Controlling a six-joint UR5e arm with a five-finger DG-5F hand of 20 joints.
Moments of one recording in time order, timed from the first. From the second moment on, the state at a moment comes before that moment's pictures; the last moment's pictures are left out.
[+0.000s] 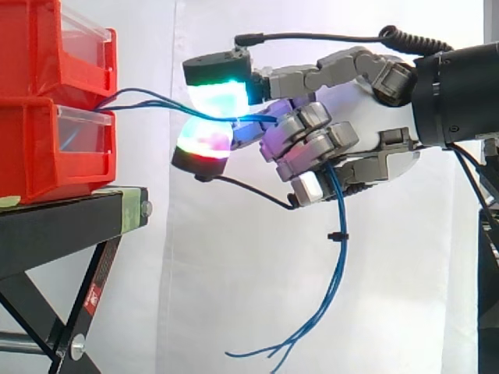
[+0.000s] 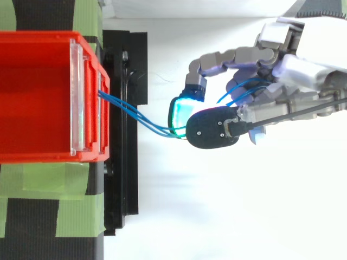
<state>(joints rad) 0.23 -1.89 -1.70 -2.83 -1.05 -0.01</state>
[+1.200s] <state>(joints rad) 0.23 -1.89 -1.70 -2.83 -1.06 -0.01</state>
